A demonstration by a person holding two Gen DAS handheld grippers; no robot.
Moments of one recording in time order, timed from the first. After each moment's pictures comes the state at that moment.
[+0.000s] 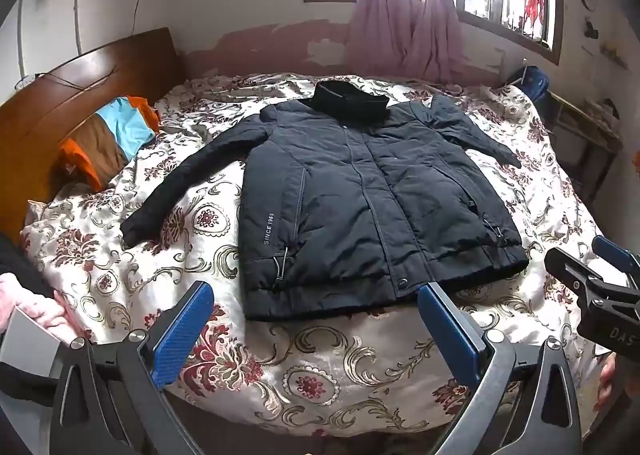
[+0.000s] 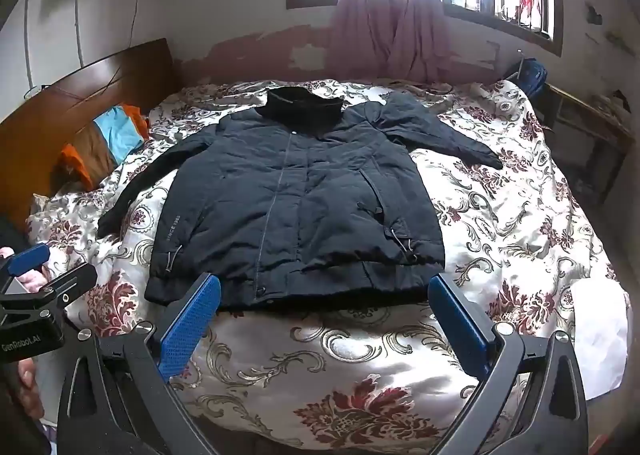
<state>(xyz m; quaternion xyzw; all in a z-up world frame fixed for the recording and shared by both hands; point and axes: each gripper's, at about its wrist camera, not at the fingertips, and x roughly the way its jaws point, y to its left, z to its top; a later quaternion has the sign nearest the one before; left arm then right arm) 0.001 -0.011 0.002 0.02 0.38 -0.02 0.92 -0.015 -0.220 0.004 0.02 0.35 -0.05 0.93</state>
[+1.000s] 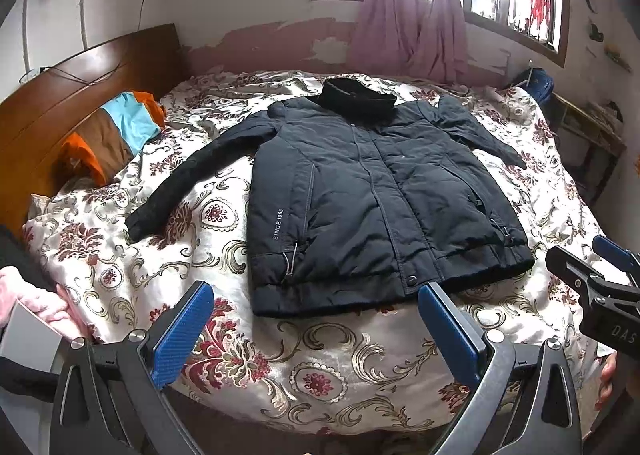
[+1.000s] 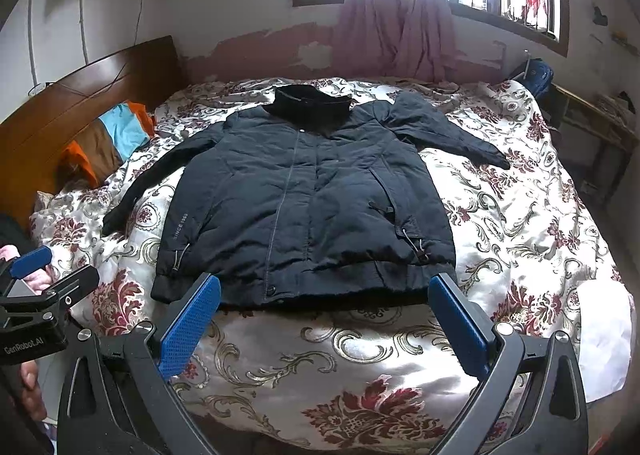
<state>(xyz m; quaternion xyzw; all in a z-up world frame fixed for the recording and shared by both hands) -0.005 0.009 -0.006 0.01 0.38 -0.02 0.92 -0.013 -0.205 0.001 0.02 0.36 -0.05 0.93</state>
